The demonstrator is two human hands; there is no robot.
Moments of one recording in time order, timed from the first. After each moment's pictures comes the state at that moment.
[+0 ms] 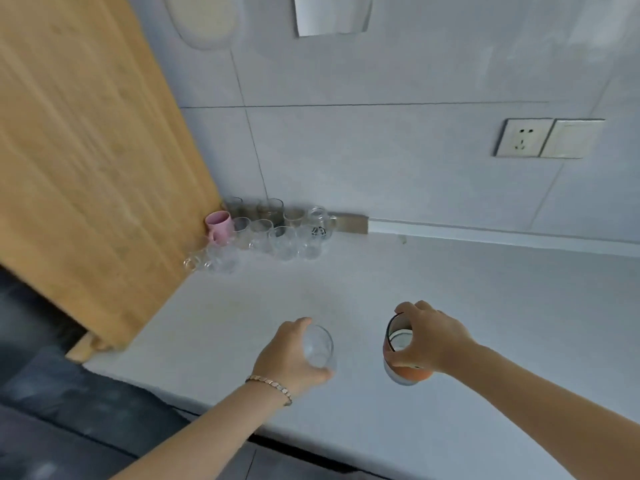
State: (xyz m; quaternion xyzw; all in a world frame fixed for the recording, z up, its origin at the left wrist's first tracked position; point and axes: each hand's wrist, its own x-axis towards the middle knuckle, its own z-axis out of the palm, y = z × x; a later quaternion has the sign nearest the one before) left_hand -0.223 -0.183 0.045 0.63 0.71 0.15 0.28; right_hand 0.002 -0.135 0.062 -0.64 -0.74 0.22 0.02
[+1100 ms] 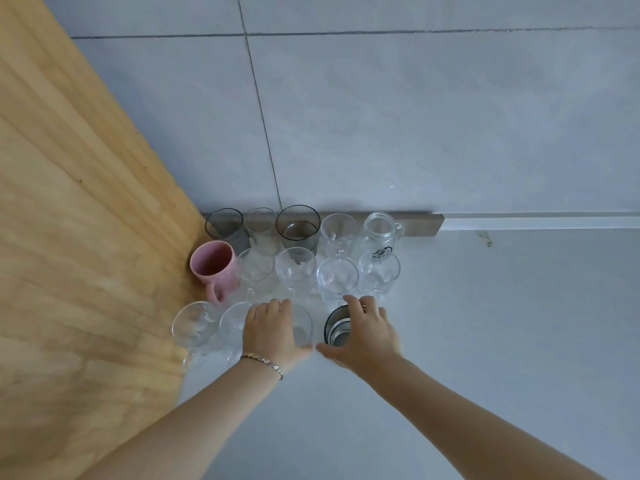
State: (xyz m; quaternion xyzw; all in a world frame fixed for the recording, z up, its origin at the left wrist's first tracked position) left_hand -0.470 0.145 -0.049 0.76 0.64 -0.04 0.10; right_hand -0.317 0.114 -0.028 -0.73 -0.62 0.28 0.04
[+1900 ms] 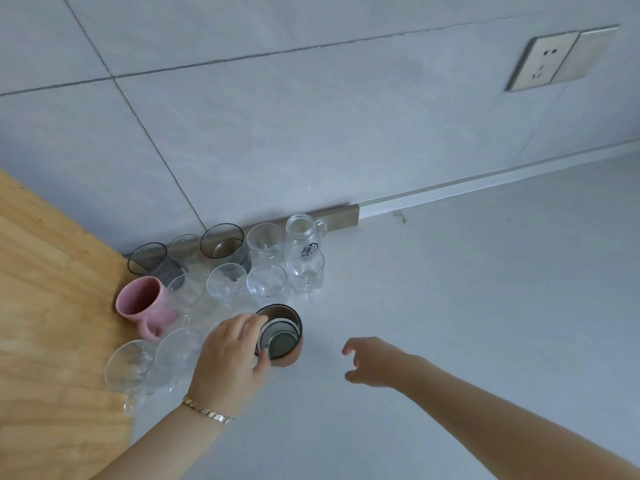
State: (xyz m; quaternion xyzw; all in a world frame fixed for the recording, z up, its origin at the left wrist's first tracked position) left_hand -0.445 0.098 0.007 0.88 0.46 0.07 0.04; right_hand -0.225 0.045 -0.030 -0.72 -0.53 0.45 -0.06
